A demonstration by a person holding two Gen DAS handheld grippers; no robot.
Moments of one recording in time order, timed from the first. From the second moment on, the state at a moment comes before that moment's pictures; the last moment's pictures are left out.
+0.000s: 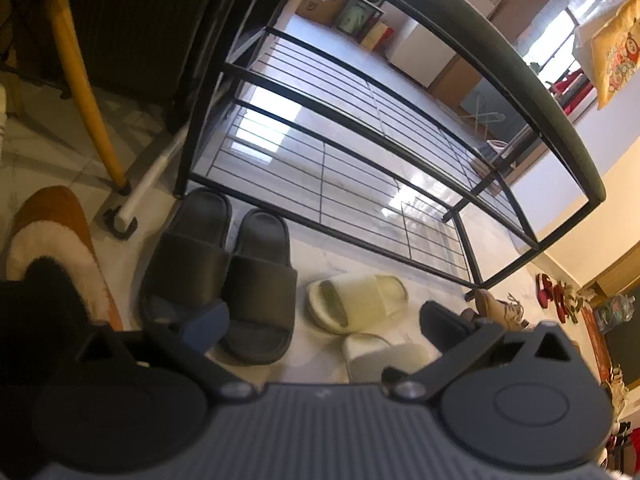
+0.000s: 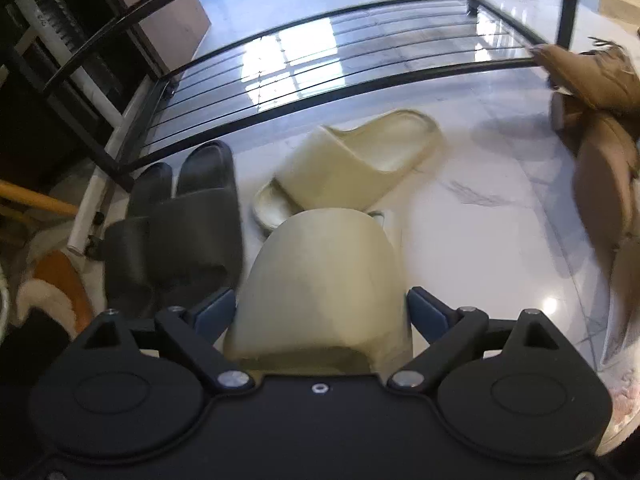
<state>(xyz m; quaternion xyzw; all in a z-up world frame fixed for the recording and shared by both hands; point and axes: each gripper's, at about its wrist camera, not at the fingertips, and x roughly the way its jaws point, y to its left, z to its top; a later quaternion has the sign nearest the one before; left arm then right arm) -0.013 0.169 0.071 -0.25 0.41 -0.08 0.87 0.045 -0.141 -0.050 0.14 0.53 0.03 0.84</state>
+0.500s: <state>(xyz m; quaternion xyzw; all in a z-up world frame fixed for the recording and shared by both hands) -0.012 0.171 0.064 -0.27 0.42 -0.08 0.86 -0.013 -0.163 -0.137 0.21 0.71 0.10 0.66</state>
